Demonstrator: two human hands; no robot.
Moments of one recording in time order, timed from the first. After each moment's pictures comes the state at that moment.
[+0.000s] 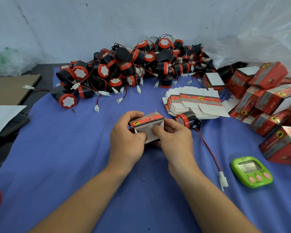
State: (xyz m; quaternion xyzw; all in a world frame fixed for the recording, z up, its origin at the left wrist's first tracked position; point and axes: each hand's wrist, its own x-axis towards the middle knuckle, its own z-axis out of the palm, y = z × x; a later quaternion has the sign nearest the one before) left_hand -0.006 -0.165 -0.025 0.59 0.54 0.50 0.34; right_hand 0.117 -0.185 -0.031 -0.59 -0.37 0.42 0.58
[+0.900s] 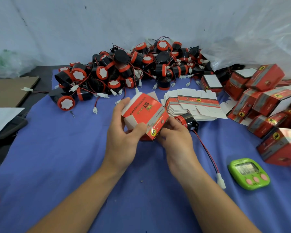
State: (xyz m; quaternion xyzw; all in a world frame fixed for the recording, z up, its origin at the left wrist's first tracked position) left_hand -0.012 -0.164 -0.021 0.59 0.42 0.57 0.39; right_hand 0.122 -0.184 -0.019 -0.49 -0.33 0.50 0.63
